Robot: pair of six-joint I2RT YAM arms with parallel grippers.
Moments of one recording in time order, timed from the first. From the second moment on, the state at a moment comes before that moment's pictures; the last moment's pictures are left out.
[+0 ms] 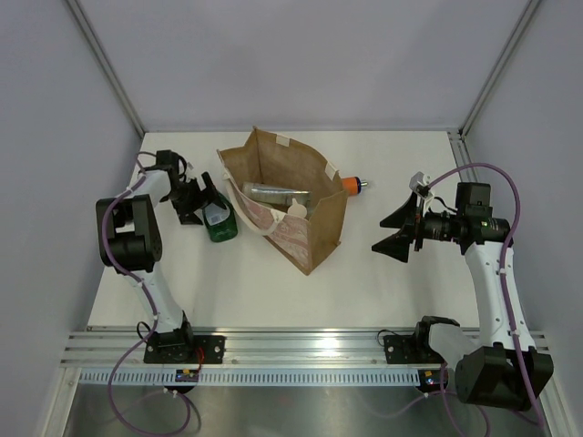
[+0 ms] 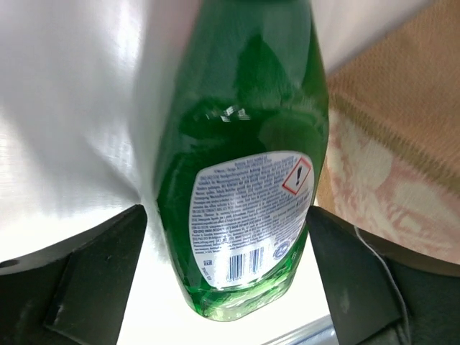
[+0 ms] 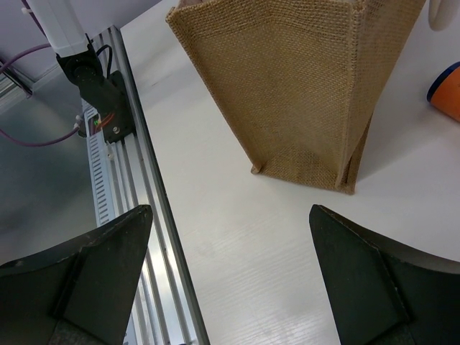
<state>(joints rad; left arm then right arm) 0.12 1.93 1.32 -0.67 0.43 -0.35 -0.13 1.02 0.97 -0.92 -1.28 -0.61</state>
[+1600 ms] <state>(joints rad) 0.05 1.67 0.87 -0.46 0.53 -0.59 0.35 1.08 1.10 -1.11 -1.05 -0.87</state>
